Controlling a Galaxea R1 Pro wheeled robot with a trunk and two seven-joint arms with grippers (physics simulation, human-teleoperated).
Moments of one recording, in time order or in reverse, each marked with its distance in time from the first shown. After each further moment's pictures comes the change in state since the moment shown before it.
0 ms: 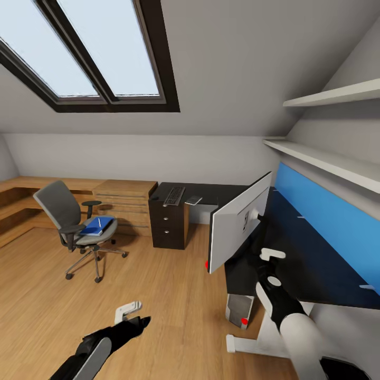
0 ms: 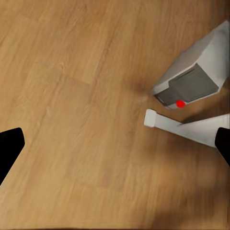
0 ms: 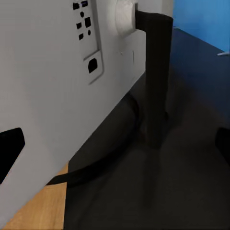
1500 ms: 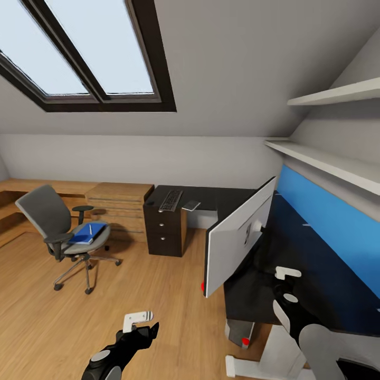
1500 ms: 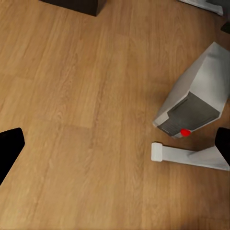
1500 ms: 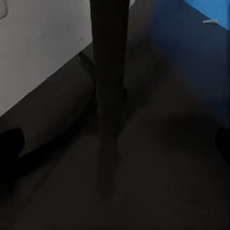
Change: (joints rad) left arm 0.146 -0.044 -0.065 -0.222 -0.232 -0.076 0.079; right arm 0.018 -0.110 -0.001 0.179 0.005 -0.008 0.004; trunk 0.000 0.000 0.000
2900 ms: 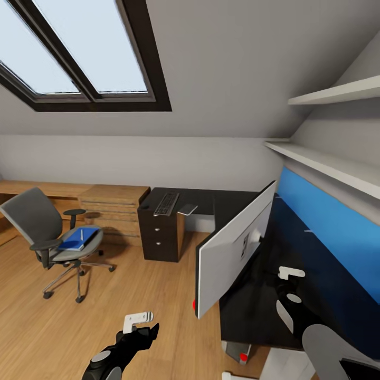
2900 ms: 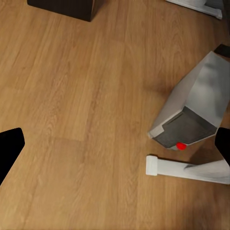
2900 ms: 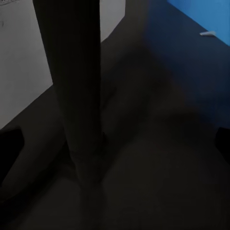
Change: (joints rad) left arm 0.000 -0.001 -0.003 0.006 -0.001 0.000 0.000; right arm 0.000 -0.018 -0.001 0.002 0.000 -0.010 0.000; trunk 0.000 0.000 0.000
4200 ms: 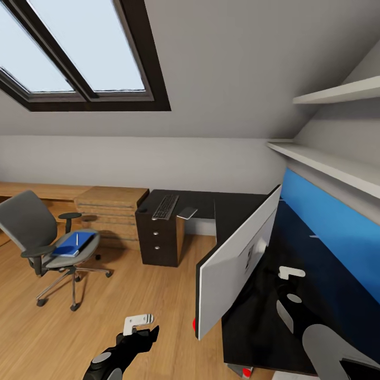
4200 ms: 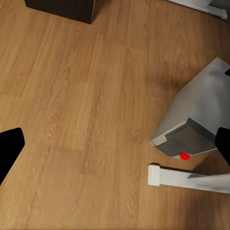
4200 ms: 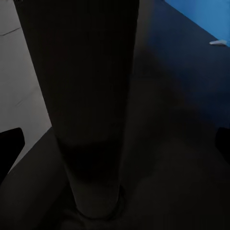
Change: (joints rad) left arm 0.000 -0.003 -0.002 0.018 -0.001 0.002 0.000; right arm 0.000 -0.001 0.000 0.000 0.000 -0.008 0.000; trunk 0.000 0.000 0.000
